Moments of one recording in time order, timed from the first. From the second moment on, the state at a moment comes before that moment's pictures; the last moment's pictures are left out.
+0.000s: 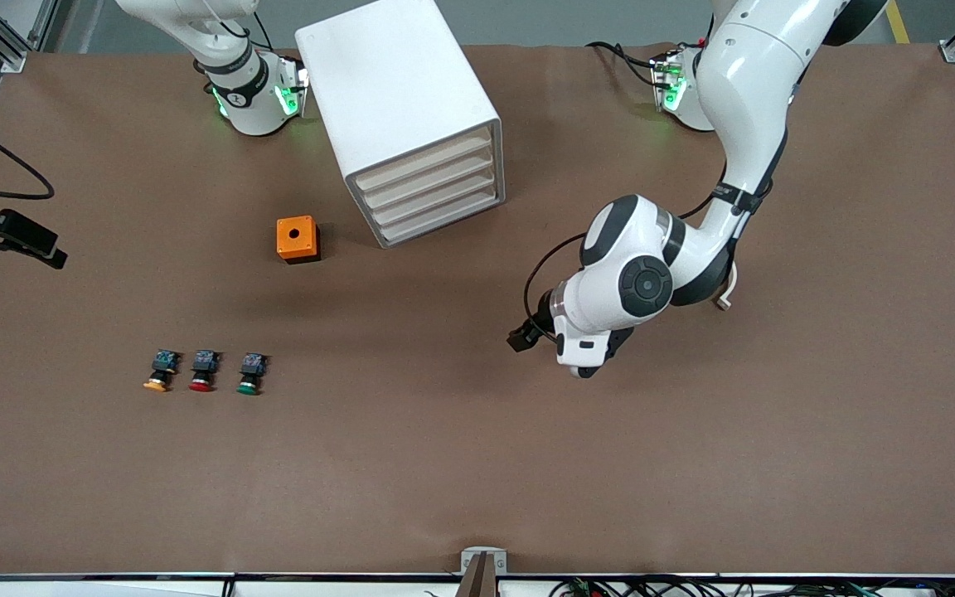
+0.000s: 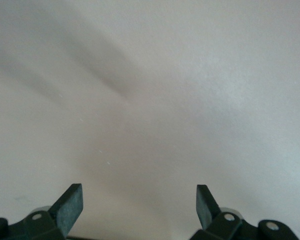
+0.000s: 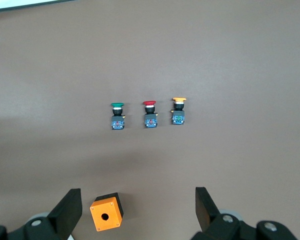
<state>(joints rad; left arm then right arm) -0.36 0.65 -0.25 -1.47 -0.20 2.10 -1.18 0.00 0.06 -0.07 -1.52 0.04 1.63 0.05</state>
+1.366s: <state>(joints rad) 0.02 0.16 -0.20 -1.60 -0.05 1.55 -0.30 0.00 0.00 -0.07 -1.56 0.04 1.62 0.06</state>
